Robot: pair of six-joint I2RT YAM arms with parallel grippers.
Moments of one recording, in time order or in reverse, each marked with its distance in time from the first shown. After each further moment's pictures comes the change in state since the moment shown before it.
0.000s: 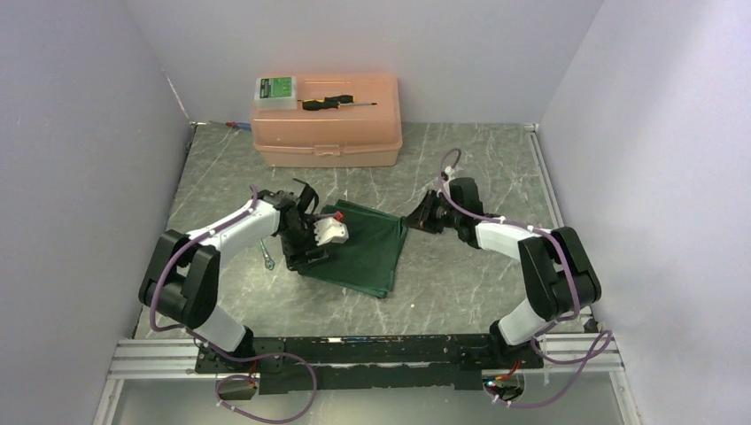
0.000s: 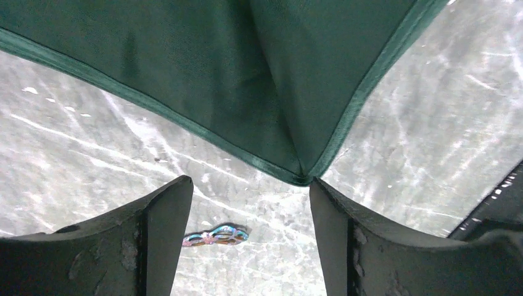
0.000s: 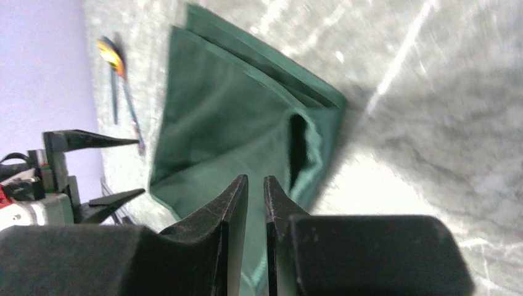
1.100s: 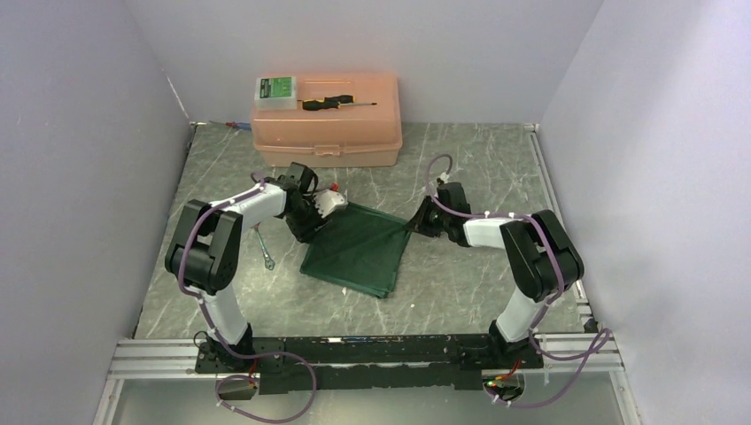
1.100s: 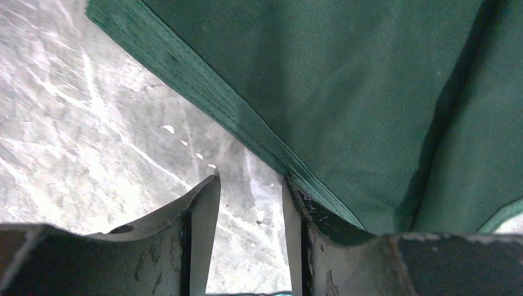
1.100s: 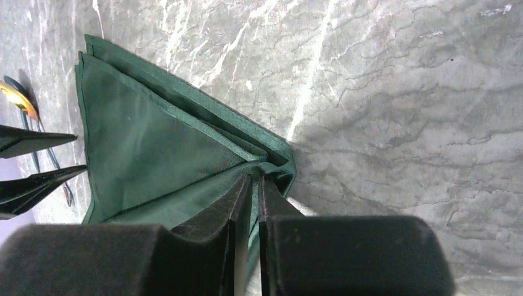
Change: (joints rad) left arm 0.092 0.240 0.159 0.183 -0.003 -0.179; right arm 0.050 0.136 0.056 0.009 0.211 -0.025
